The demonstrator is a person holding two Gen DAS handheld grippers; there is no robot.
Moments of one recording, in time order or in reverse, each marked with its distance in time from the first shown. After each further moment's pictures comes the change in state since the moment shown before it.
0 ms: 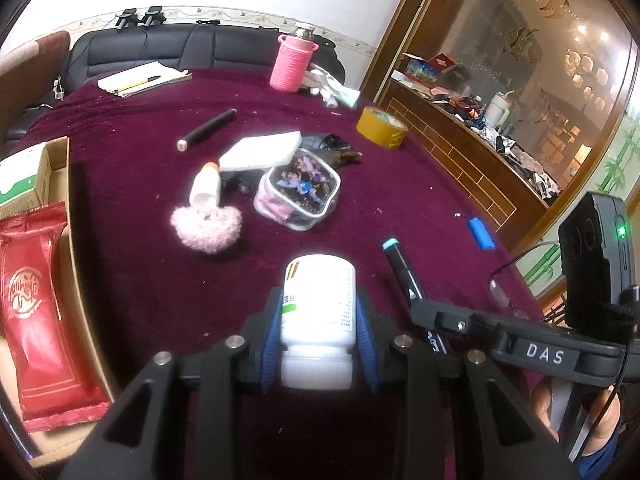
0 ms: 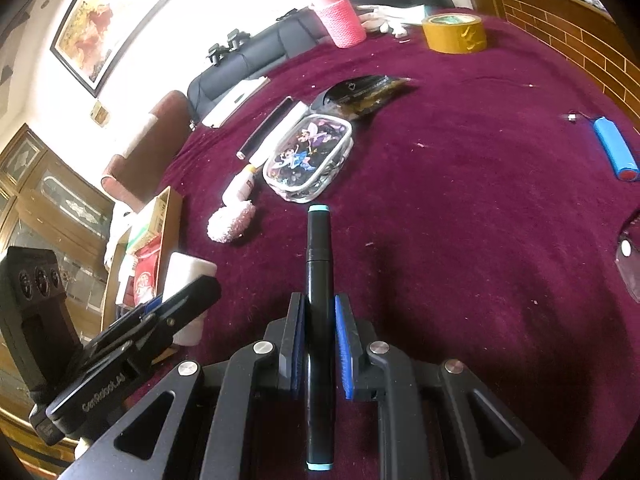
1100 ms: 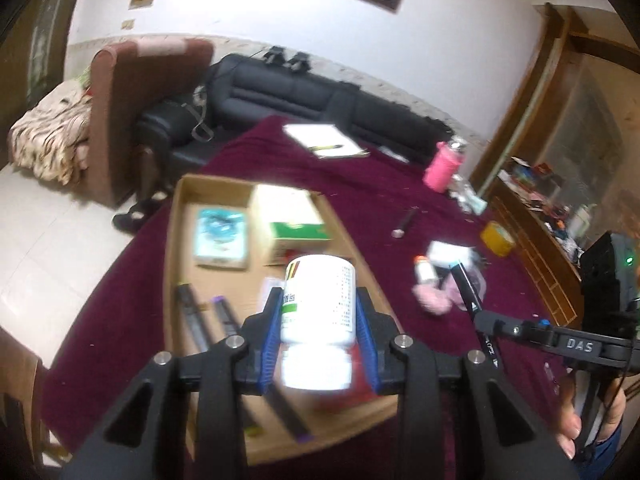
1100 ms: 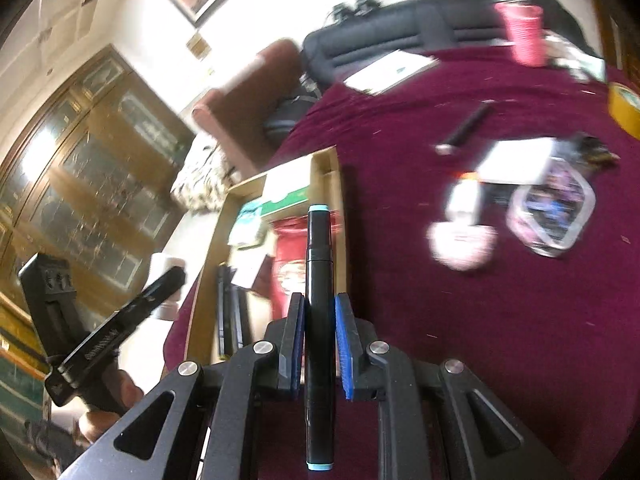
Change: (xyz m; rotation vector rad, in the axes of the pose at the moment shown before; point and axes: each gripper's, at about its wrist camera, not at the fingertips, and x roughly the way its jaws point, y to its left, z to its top) left arm -0.174 0.169 -0.011 -0.290 -0.228 0.313; right arm 0.056 0.186 0.012 -0.306 0.139 0.249
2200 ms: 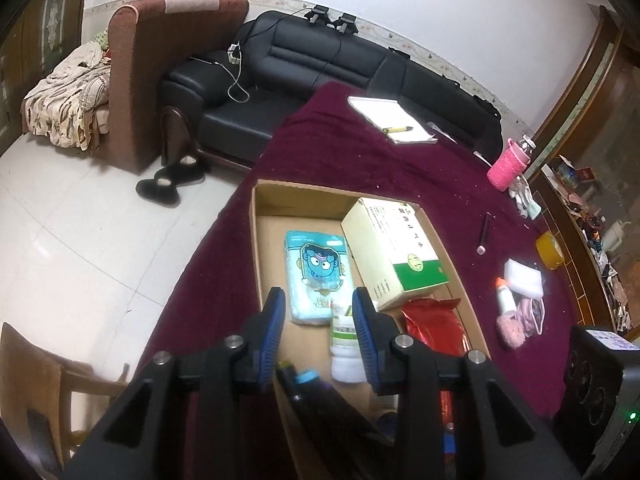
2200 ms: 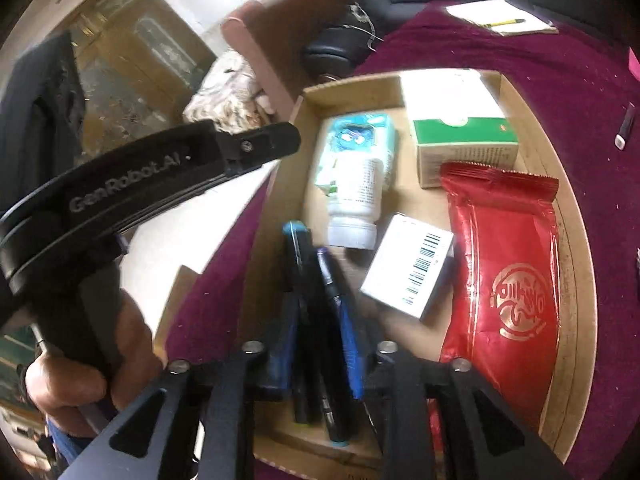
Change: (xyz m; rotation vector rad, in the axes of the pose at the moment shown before) left arm 0.061 0.090 0.065 -0.066 0.154 0.076; right arm 0.162 0.113 -0.008 -0.128 0.212 0.025
